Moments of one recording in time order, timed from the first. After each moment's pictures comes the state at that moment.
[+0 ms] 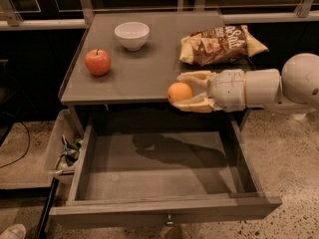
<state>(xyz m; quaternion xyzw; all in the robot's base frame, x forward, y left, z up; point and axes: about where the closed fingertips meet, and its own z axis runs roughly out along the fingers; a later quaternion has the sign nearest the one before) 0.556 -0.086 0.870 -0.60 0.55 0.21 0.54</state>
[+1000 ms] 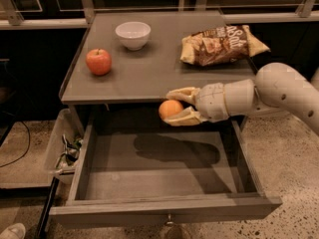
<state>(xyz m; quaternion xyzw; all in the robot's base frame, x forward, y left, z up) 0.558 -0.066 0.804 -0.62 0.58 0.24 0.47</state>
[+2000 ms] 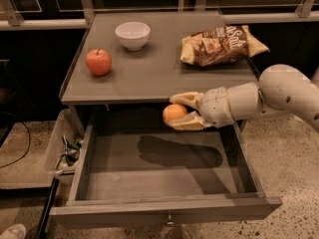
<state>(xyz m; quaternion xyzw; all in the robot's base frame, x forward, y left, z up) 0.539 -0.068 0.799 -0.63 0.58 0.25 0.45</state>
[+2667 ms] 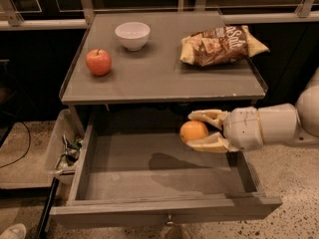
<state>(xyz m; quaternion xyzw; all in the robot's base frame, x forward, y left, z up) 0.466 -0.109 0.807 -0.62 0.59 0.24 0.46</state>
